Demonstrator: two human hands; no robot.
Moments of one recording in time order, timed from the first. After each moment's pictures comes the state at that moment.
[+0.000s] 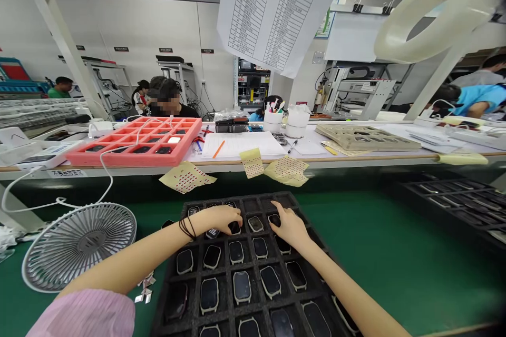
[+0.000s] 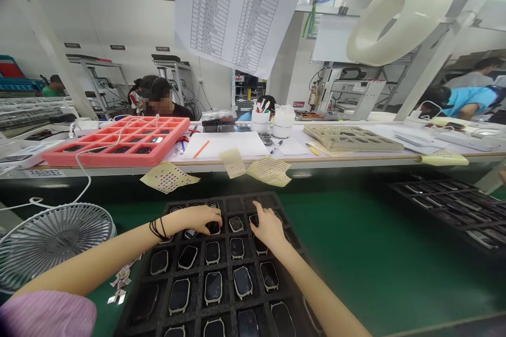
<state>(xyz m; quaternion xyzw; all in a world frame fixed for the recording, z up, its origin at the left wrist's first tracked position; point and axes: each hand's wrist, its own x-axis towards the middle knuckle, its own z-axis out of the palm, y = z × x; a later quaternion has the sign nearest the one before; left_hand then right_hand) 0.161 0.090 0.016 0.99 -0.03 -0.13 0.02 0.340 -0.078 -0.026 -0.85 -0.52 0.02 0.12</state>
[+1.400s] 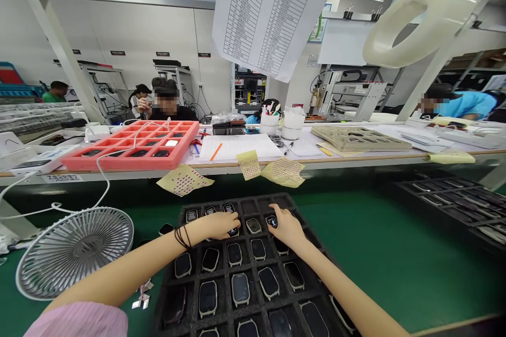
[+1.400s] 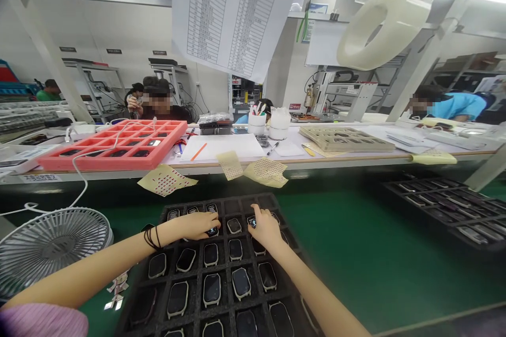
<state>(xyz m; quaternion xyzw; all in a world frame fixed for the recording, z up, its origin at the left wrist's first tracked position) 0.152 0.078 0.009 0.99 -0.01 -0.11 -0.04 0.341 -0.077 -0.029 -0.84 -0.52 0.02 0.14</state>
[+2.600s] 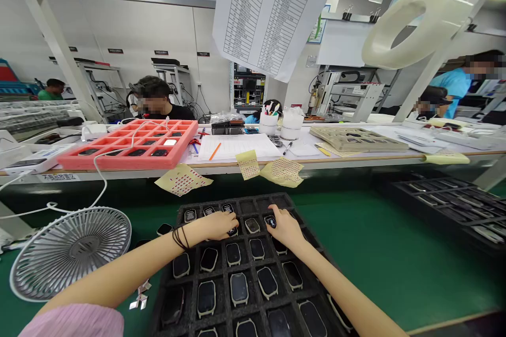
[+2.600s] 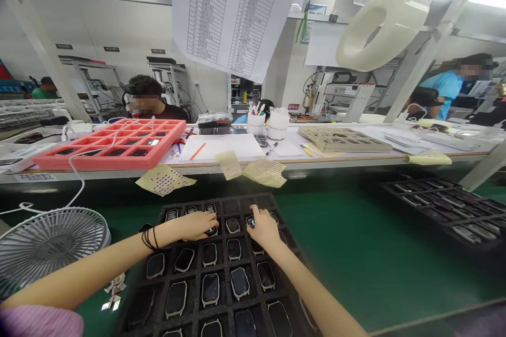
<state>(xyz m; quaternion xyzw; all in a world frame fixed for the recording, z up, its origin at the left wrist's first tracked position) 0.150 0.078 0.002 0.99 -0.01 -0.09 -0.06 0.339 -0.078 -0.031 -0.84 -0.53 0.00 0.14</state>
